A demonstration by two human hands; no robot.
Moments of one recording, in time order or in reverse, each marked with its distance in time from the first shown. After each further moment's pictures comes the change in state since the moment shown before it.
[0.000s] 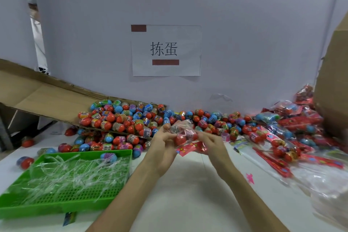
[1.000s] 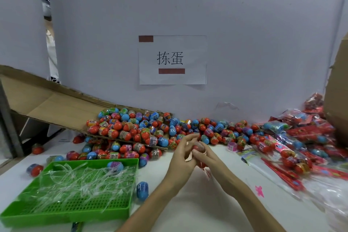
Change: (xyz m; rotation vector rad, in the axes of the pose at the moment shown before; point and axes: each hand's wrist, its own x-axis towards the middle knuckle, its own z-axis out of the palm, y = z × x) left_hand -0.006 -0.035 0.000 0.870 -0.035 0.263; right_hand -0.004 0.006 0.009 -0.030 -0.335 0.122
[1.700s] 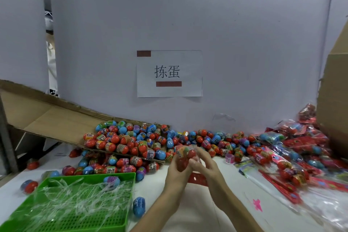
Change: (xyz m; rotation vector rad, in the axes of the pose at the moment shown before) left_hand 0.005 -0.003 0.005 -0.144 0.174 -0.213; right_hand -0.012 -0.017 0.015 0.110 0.157 -0.178
